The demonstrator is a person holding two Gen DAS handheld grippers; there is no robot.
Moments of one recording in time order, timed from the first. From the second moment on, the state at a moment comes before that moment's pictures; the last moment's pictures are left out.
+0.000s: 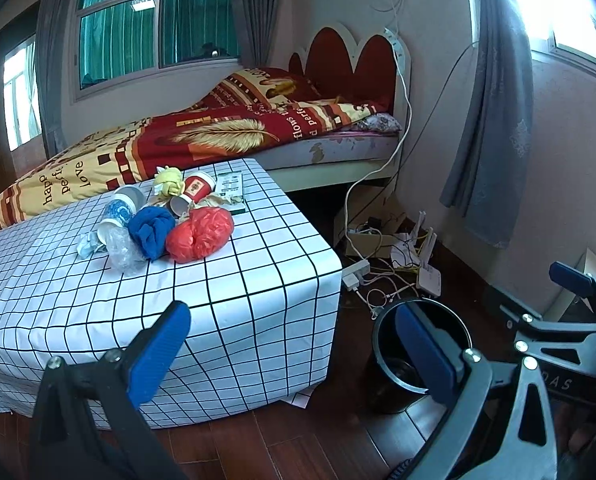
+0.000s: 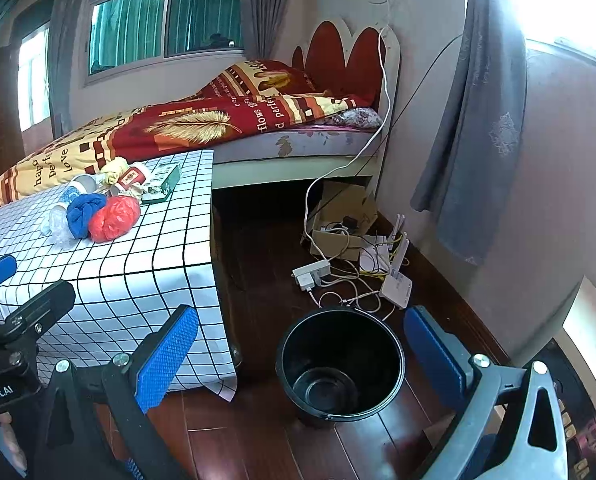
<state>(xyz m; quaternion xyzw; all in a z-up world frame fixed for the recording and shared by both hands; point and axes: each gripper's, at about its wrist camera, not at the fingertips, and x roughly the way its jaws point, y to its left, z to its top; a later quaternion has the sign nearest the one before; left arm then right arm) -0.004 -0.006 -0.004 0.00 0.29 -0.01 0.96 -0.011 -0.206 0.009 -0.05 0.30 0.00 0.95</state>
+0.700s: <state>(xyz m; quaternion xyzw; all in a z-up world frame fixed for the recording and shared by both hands) -0.004 -0.007 -0.001 0.00 0.29 -0.01 0.96 -0.012 -0.208 0.010 -0.05 0.30 0.00 0.95</state>
